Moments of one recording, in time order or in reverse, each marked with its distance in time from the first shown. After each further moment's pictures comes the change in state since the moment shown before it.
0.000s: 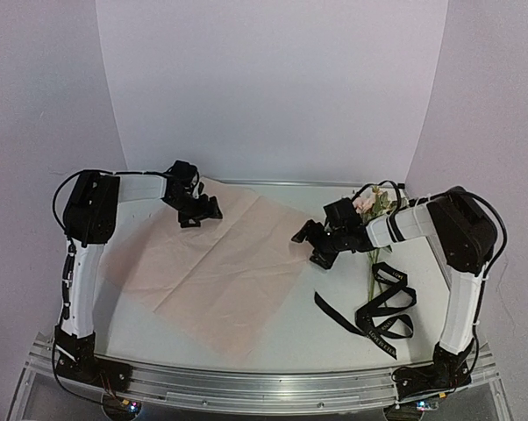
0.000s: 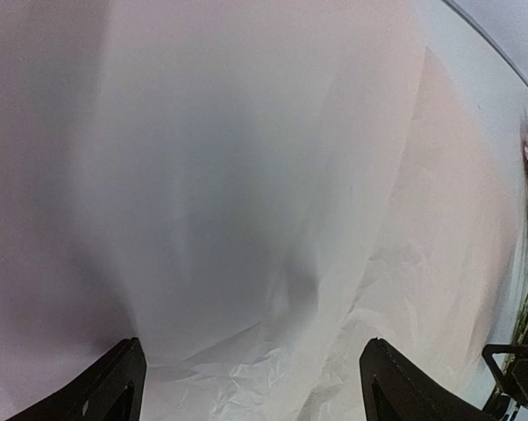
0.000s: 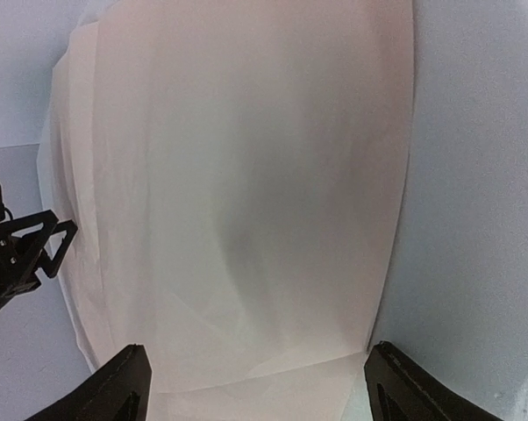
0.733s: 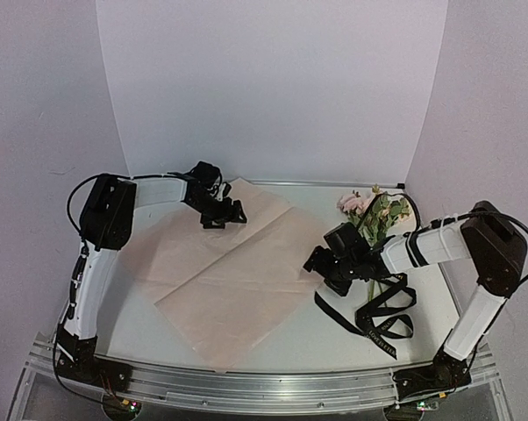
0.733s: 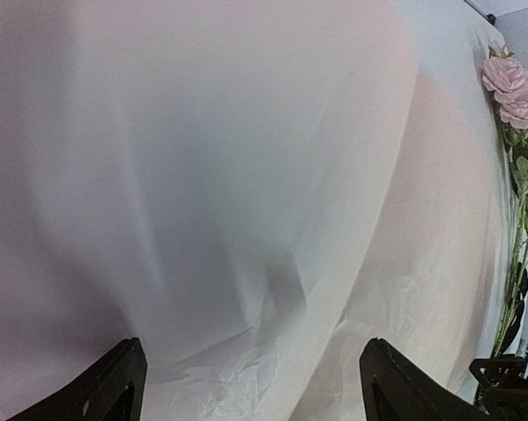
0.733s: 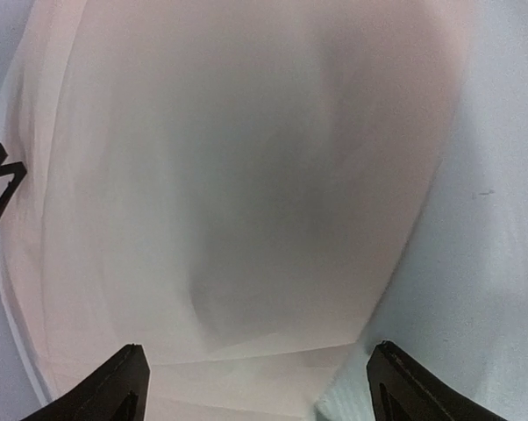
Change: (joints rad) left arm -0.105 0.086 0.136 -0.026 0.067 0.052; right arm 0.162 -0.245 -0.265 -0.090 0.269 0.061
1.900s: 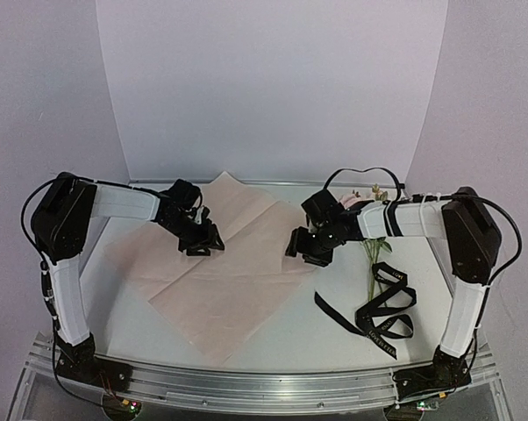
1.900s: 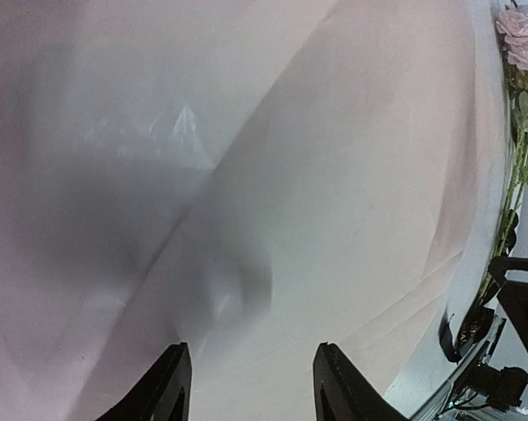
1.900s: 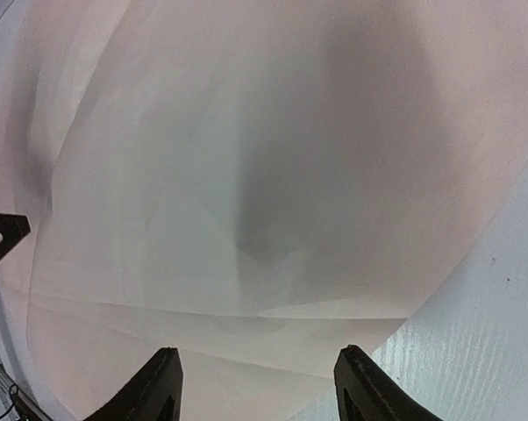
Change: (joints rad) left arm -0.033 -0.437 -0.631 0.103 0.004 -0.189; right arm -0.014 0.182 0.447 -0.351 -0.144 -0.351
